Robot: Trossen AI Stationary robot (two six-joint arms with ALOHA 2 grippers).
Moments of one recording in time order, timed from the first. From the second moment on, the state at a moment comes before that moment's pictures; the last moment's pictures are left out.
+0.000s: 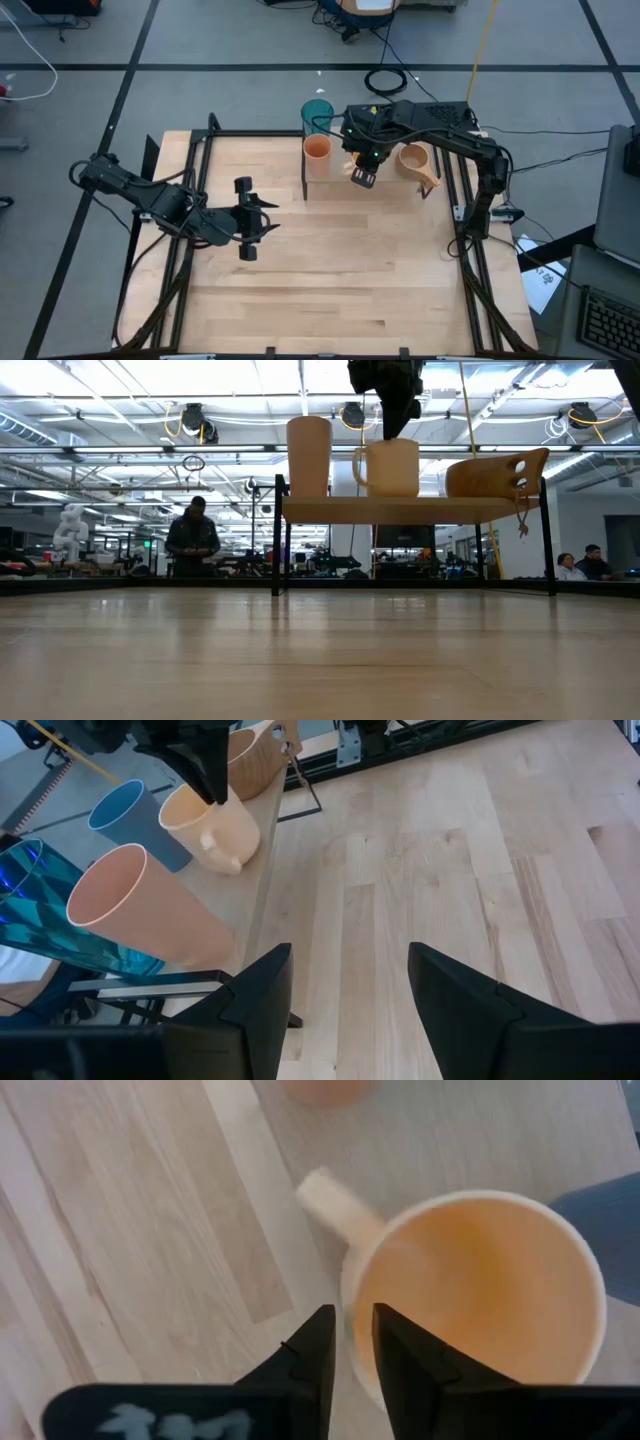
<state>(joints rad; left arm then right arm) -0.43 1.22 1.31 -0.79 -0.60 -0.05 -0.31 1.82 2.01 -1.50 0.00 0.07</state>
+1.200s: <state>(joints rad) -0.43 1.22 1.31 -0.75 -0.64 -0.03 0.10 1.56 1.98 -1.29 0.37 0.12</state>
